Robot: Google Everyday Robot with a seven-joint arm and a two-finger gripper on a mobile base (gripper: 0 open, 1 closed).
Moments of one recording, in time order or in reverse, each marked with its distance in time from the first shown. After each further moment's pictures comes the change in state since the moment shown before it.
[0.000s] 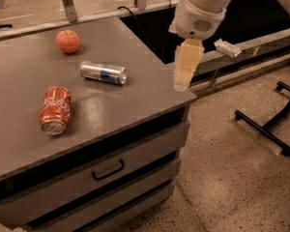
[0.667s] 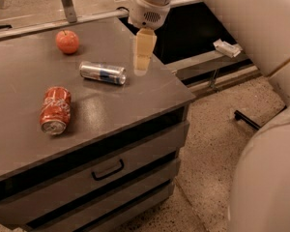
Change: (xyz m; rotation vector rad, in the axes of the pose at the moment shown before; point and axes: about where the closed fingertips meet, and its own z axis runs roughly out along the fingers) arm -0.095 -0.067 0.047 0.002 -0.078 -0.131
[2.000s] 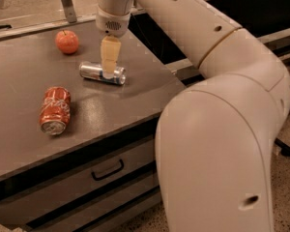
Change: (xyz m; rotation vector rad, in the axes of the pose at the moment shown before) arm -0.057 -0.037 0.074 -0.075 0.024 0.022
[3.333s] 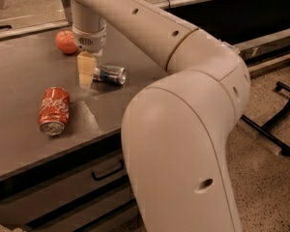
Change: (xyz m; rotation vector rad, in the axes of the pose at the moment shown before) arm -0.047 0.002 0.061 -0.038 0.087 0.202
